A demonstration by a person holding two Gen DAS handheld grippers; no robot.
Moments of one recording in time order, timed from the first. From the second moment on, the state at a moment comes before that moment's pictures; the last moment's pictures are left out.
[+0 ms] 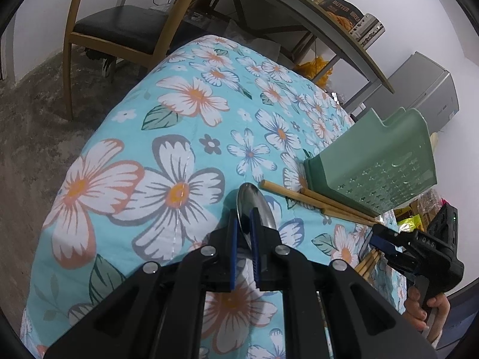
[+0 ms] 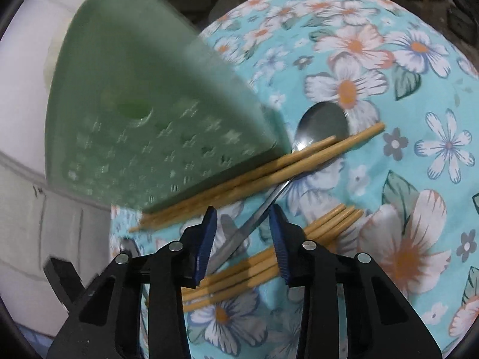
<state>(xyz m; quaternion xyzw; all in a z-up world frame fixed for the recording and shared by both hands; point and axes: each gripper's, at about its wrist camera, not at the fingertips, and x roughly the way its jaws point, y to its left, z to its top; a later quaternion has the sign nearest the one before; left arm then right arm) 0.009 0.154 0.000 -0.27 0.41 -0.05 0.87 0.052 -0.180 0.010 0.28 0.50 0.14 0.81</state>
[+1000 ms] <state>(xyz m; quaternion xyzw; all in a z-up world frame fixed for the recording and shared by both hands) 0.016 0.150 0.000 -0.27 0.41 -0.02 0.87 -0.004 -0.336 0.027 0.30 0.43 0.04 0.85</state>
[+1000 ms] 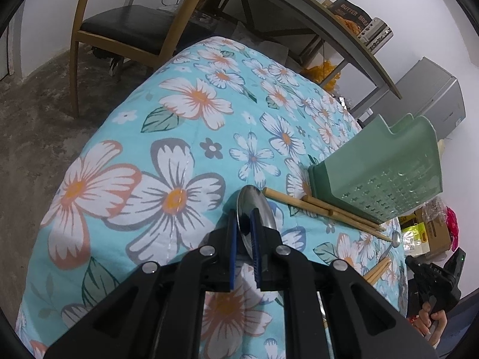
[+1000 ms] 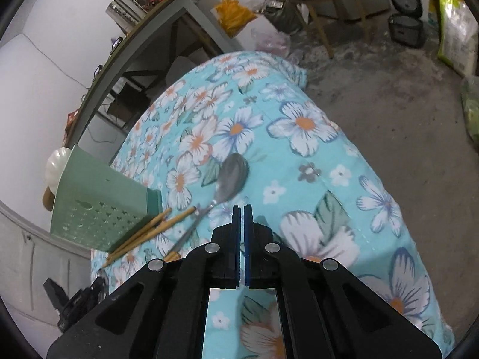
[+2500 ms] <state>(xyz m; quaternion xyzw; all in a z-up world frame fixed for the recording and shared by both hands) 0.013 0.152 0.000 -0.27 0.41 -0.02 0.87 -0.036 -0.397 0.080 0.44 0.22 0.23 0.84</state>
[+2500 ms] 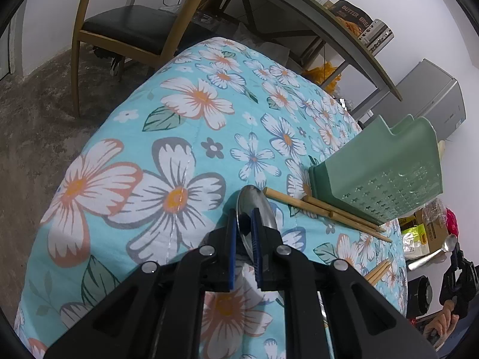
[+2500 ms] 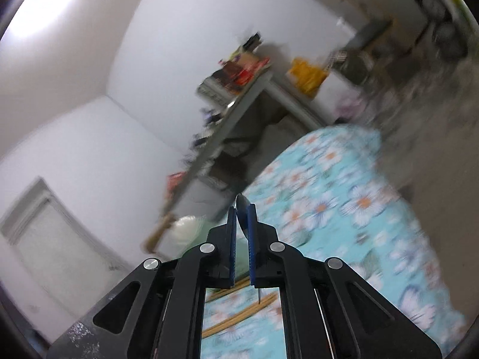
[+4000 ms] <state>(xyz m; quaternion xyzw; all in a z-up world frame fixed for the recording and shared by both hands) 0.008 0.122 0.010 -0.13 0.40 0.01 0.90 0.011 -0.299 0.010 0.29 0.41 0.14 0.85</state>
